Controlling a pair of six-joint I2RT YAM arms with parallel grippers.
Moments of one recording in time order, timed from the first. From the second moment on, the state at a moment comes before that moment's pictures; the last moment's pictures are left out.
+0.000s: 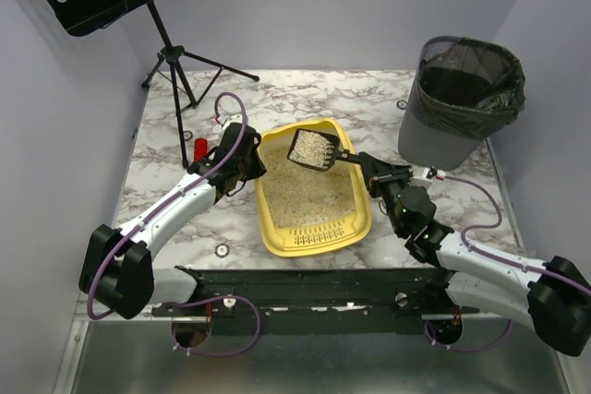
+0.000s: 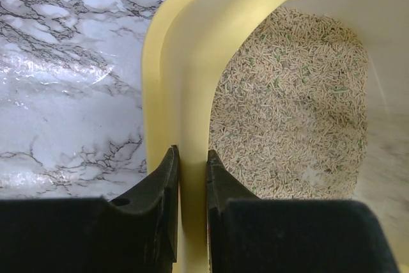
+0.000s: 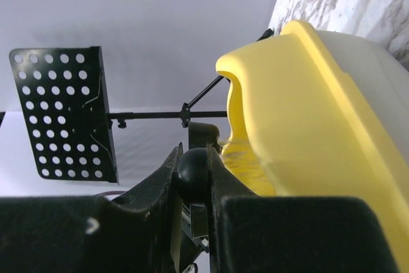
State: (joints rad) left arm -0.49 1.29 0.90 -0.35 -0.14 -0.67; right arm 0.76 0.96 0.29 0.64 0.58 1.56
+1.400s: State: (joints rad) left arm -0.49 1.30 0.91 -0.34 -0.12 -0.65; right arm 0.72 1.04 0.27 0.91 0.46 1.36
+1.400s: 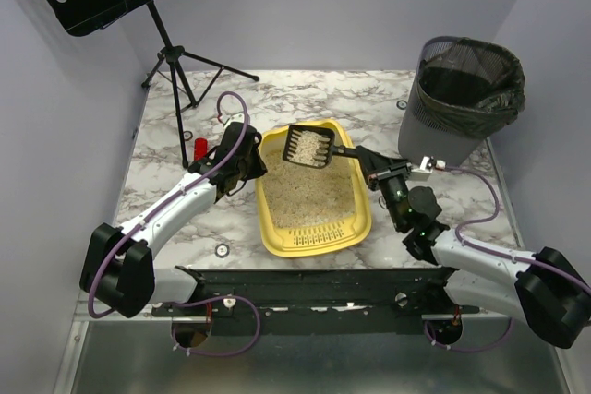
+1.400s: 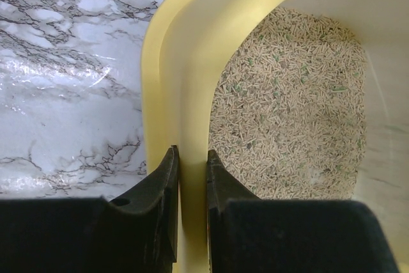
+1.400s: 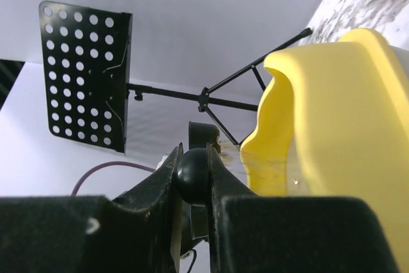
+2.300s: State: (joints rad) left arm -0.49 1.32 0.92 -0.34 -0.12 -0.64; right arm 0.69 0.91 0.29 0.84 0.41 1.13
